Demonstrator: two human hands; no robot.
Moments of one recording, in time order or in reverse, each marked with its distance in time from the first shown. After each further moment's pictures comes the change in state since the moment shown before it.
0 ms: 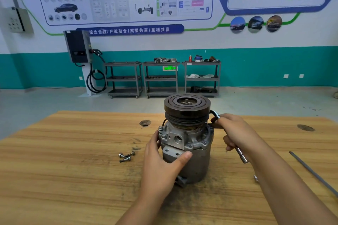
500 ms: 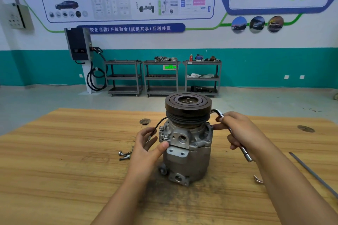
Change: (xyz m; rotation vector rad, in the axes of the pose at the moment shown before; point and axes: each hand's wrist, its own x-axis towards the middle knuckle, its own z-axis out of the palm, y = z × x) left_hand 0.028 -0.015 -0.023 -0.370 -0.106 -0.054; right_hand 0.007 0.009 -0.010 0.042 0.007 0.008
